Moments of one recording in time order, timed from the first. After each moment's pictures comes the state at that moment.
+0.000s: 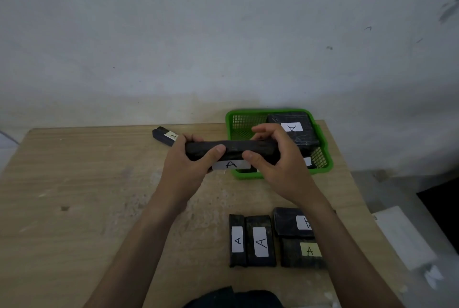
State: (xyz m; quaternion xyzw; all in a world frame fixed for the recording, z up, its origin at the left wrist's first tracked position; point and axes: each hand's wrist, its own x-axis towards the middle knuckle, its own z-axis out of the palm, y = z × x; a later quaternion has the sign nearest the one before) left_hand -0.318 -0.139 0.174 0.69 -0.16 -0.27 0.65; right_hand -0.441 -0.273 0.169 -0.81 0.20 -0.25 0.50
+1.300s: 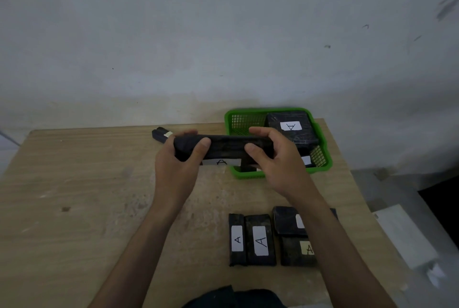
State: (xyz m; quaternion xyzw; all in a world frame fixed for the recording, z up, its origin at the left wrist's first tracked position) left_hand -0.316 -0.137 0.159 0.74 -0.21 -0.09 0.64; right_hand -0.438 -0.267 0.172 -0.73 0.28 -0.21 0.58
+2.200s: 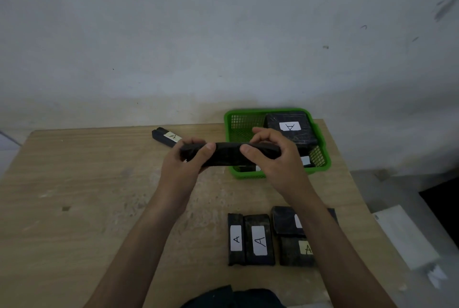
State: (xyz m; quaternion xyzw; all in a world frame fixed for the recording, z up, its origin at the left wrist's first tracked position) left_hand -0.319 -0.138 0.156 0.62 -0.12 -0.29 0.72; right_hand -0.441 -0.266 0.164 -0.73 0.27 -0.26 0.57
